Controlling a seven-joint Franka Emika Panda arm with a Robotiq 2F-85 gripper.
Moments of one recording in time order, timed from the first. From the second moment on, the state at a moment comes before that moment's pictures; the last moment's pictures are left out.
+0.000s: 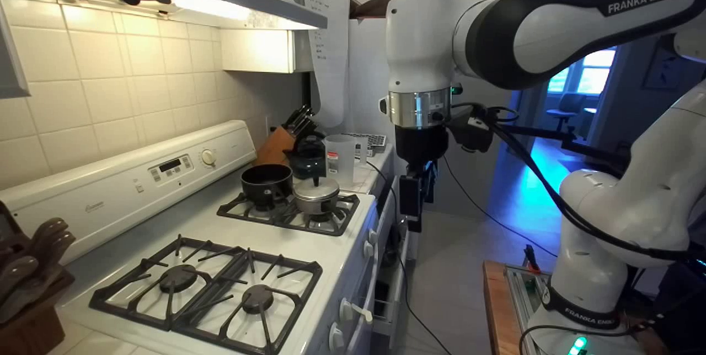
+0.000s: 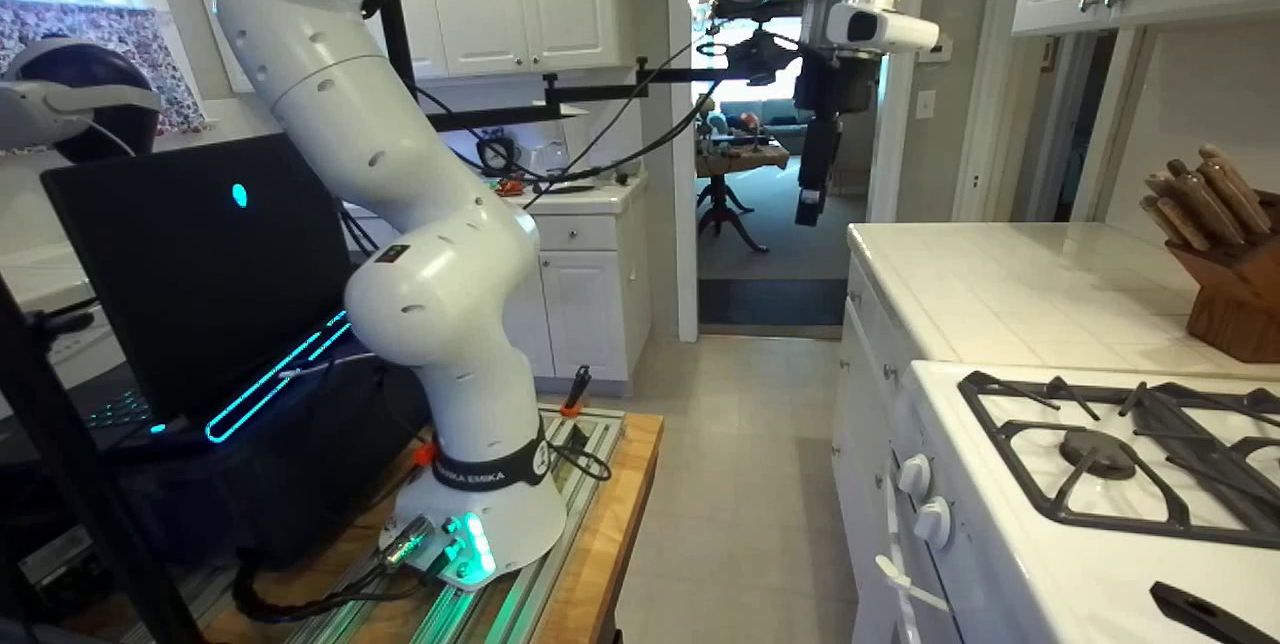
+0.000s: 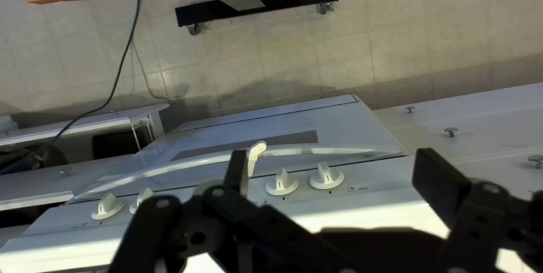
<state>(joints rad) 0.08 -0.48 0.33 -2.30 0.09 1.72 0.51</state>
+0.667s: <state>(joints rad) 0.01 -0.47 0.21 -2.32 0.02 1.85 0.52</state>
